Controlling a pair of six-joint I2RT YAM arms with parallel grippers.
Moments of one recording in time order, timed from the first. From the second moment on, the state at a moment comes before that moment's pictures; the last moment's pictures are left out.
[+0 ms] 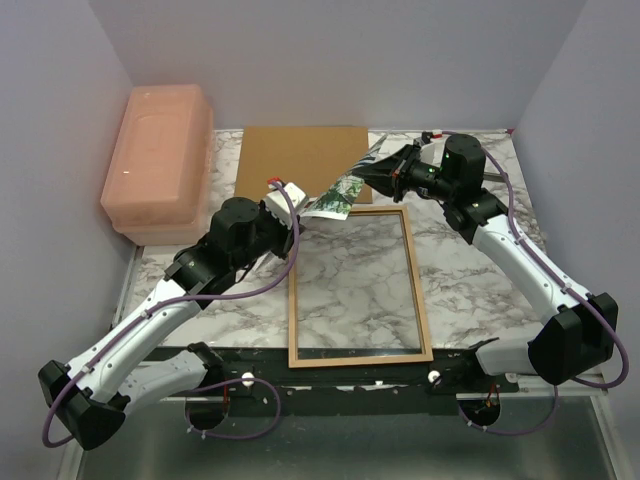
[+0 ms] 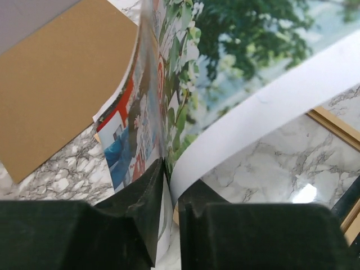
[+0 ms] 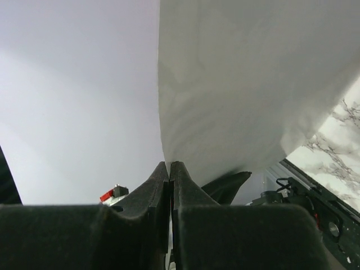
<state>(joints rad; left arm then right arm) -0.70 0.95 0.97 -0.34 0.06 0.06 0.39 1.35 1.18 0.01 -0.63 1.49</state>
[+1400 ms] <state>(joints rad) -0.70 0.74 1.14 -0.51 0.18 -0.57 0.39 1.02 1.31 -0.72 -0.21 0.92</state>
